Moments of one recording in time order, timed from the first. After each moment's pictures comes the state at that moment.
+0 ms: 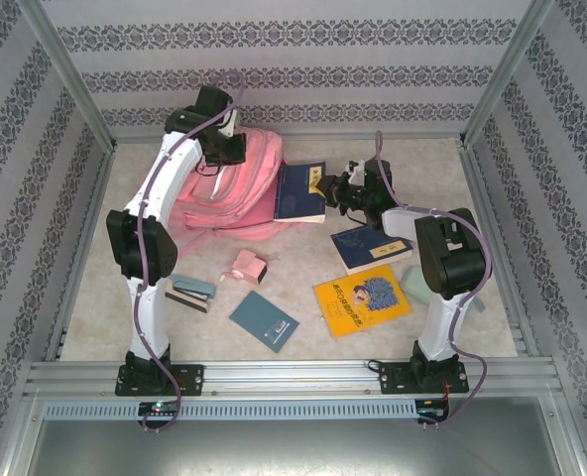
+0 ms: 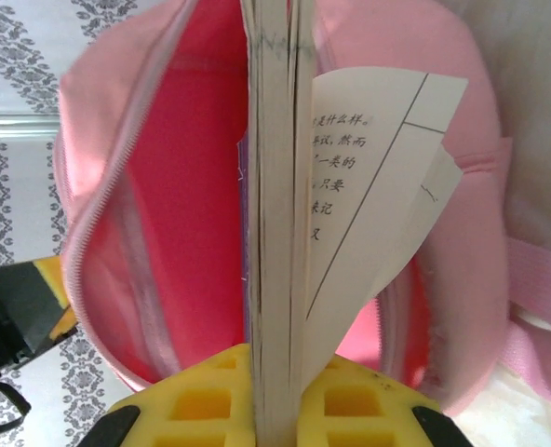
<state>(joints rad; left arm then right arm) -0.21 2.13 2.24 -1.11 0.20 -0.30 0.25 1.92 1.07 0.50 -0.75 1.27</state>
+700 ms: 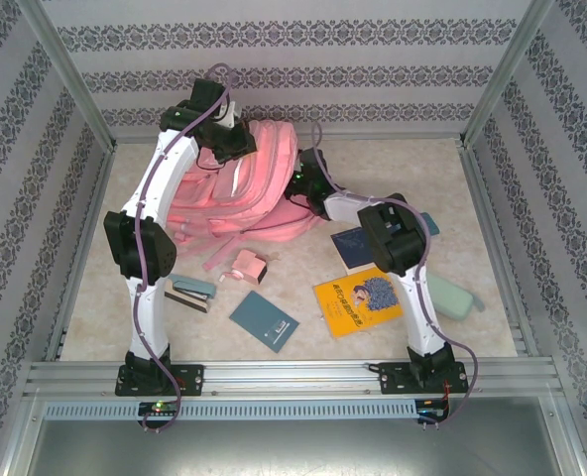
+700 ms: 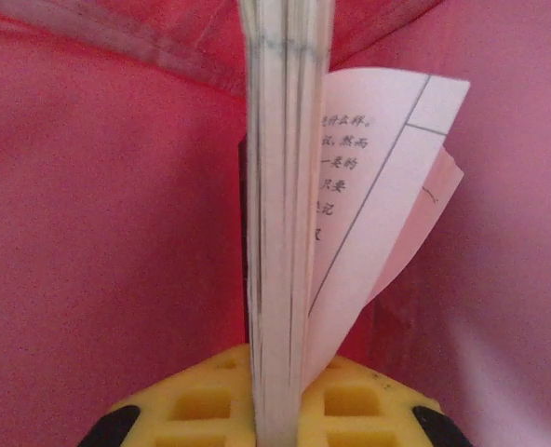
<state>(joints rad) -0.21 2.13 2.28 -1.06 0.44 -0.52 0.49 2.38 1.66 0.47 -0.50 1.36</state>
